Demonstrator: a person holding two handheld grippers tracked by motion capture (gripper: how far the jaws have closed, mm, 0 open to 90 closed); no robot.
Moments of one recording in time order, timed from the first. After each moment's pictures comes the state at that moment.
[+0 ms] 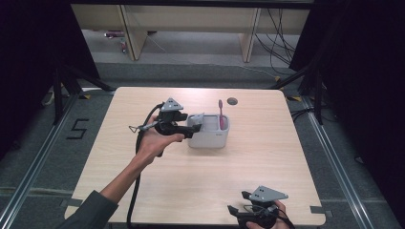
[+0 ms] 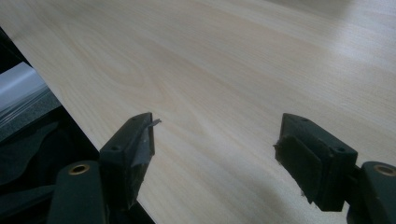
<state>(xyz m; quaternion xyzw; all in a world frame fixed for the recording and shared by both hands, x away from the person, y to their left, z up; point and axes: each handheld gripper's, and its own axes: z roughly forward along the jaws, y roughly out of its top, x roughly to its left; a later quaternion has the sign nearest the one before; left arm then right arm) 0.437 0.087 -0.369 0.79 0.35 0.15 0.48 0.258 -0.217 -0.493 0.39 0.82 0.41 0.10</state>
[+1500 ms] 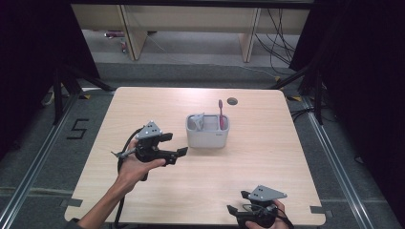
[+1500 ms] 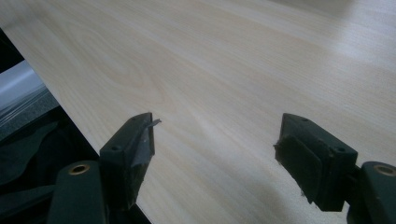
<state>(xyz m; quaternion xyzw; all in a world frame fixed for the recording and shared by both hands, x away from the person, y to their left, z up) 0.378 0.132 -0.401 0.77 0.35 0.12 0.52 0.259 -0.215 -0.494 0.39 0.82 0.41 0.09</state>
